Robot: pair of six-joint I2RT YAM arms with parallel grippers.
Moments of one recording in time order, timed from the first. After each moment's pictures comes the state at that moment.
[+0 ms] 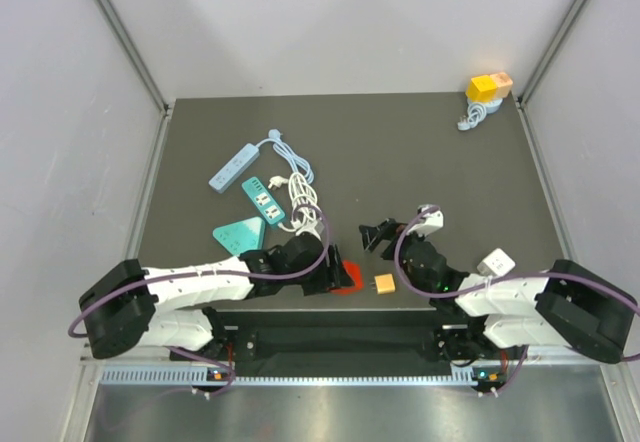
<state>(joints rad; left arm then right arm) -1.05 1.25 0.58 -0.12 0.04 -1.14 0.96 1.20 0.19 0.79 0.60 0.74</state>
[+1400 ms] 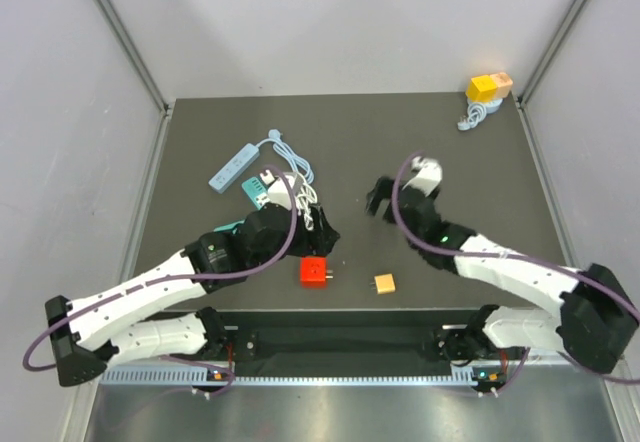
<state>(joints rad) -1.04 0.95 0.91 -0.50 -0.32 -0.77 0.86 1.23 0.63 0.11 0.59 0.67</state>
